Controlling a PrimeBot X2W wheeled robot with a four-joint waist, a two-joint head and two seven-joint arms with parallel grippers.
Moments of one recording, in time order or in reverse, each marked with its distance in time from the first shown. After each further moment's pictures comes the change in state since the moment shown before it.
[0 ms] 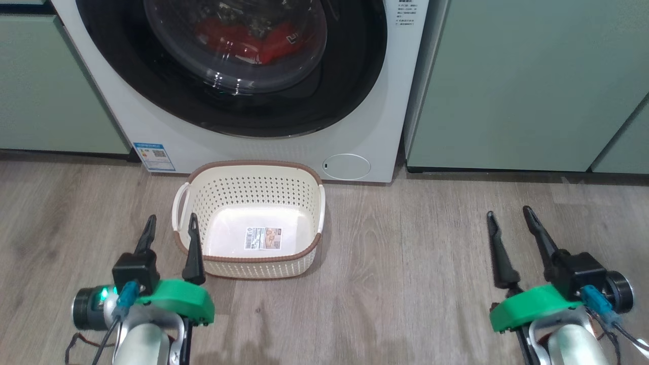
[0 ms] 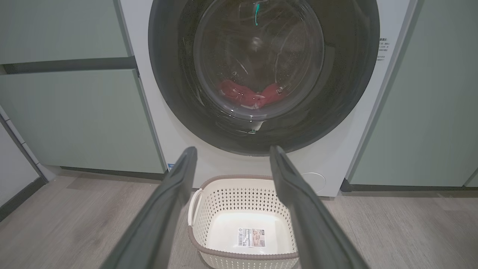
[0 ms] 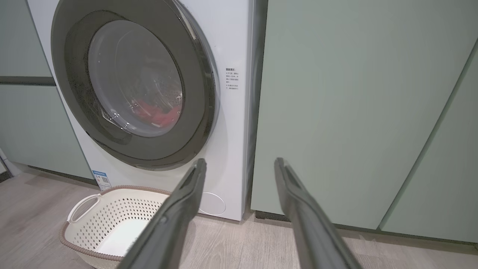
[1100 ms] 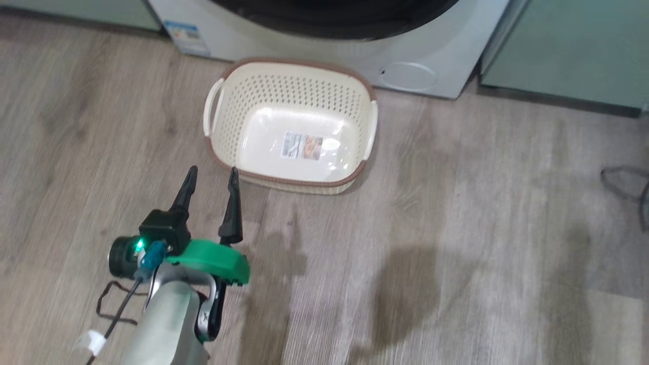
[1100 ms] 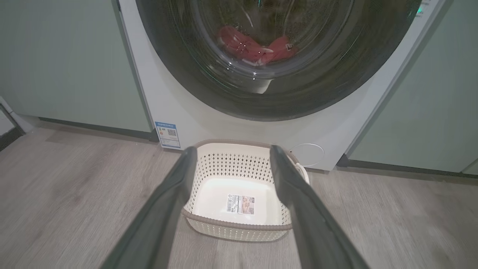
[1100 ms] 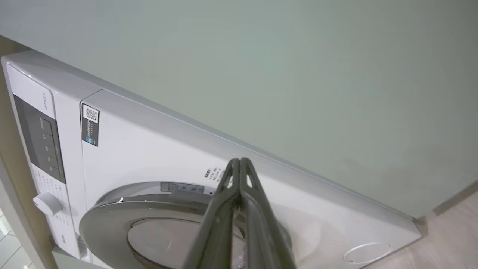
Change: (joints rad) left arm -0.122 -0.006 -0.163 -0.037 -0.126 0.006 0.000; right arm -0.635 -0.316 -0.033 0.299 1.399 0.000 0.211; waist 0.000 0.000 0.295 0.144
